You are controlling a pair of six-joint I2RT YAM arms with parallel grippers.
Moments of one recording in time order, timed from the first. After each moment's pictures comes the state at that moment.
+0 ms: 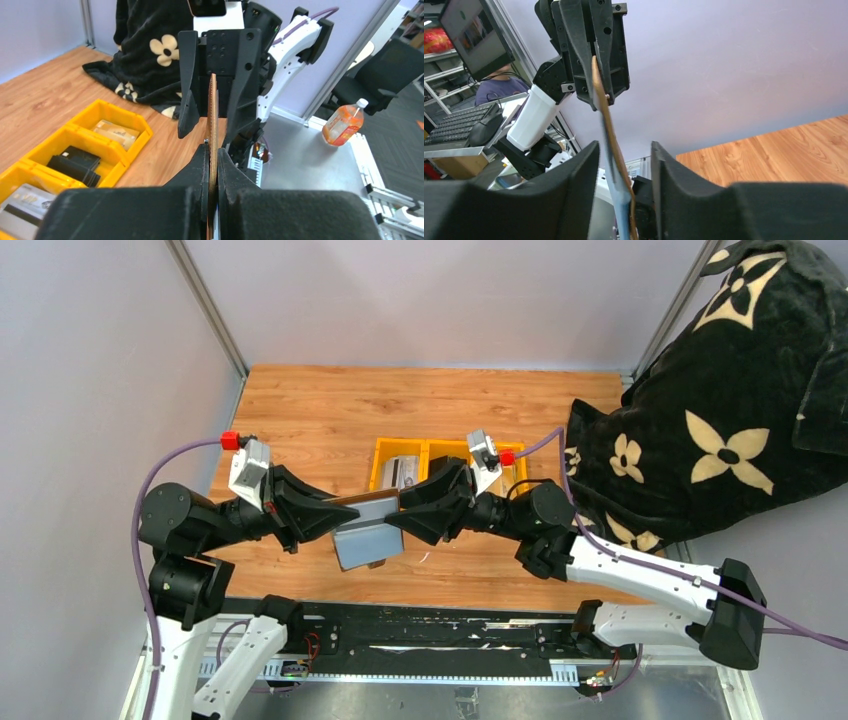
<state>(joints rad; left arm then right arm) -0.24 0.57 1.09 -0.32 1.05 -0.42 1.10 1.09 0.81 0.74 -0.36 0.51</state>
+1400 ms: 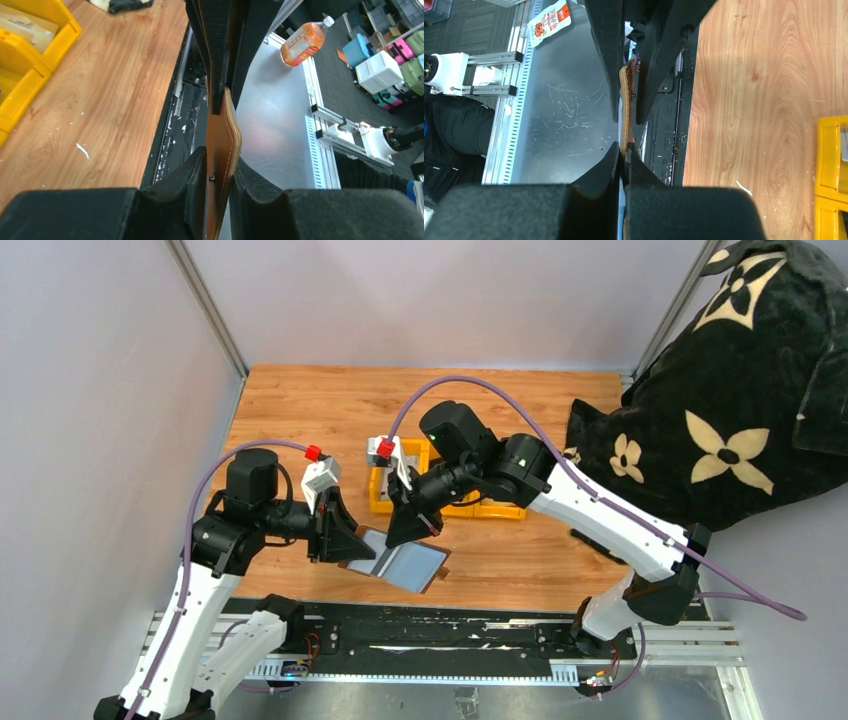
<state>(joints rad) -0.31 0.75 1.00 -0.81 1.23 0.01 1.05 1.50 1.71 -0.85 -0.75 -0.06</state>
